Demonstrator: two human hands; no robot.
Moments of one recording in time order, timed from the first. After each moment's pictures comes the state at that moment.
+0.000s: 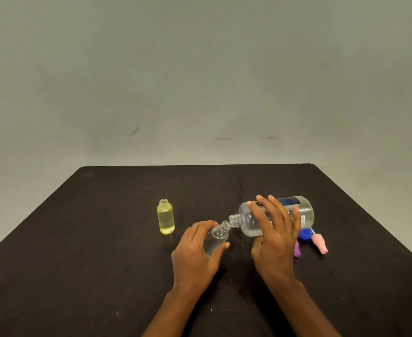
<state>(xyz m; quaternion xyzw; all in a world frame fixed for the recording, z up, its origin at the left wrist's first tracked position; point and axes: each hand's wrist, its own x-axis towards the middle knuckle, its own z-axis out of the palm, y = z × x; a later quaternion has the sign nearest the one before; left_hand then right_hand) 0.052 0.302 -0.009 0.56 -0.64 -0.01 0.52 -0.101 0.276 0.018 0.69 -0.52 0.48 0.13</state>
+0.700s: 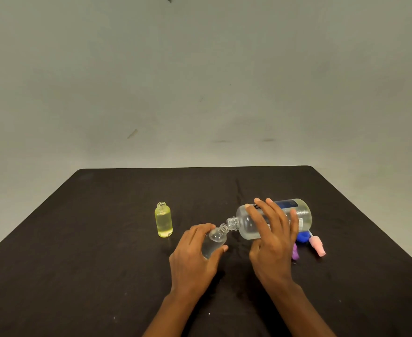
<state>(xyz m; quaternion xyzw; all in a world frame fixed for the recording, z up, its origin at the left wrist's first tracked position) 0.052 0.301 -0.010 0.57 -0.64 -0.01 0.52 -0.102 0.274 0.016 0.69 -0.51 0.49 0.14</state>
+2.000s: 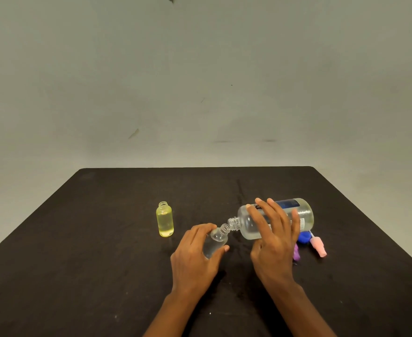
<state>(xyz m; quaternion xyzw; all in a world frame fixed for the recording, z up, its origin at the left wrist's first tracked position) 0.053 0.301 -0.010 0.56 -0.64 -0.01 0.52 -0.102 0.276 0.017 0.69 -0.52 0.48 0.14</state>
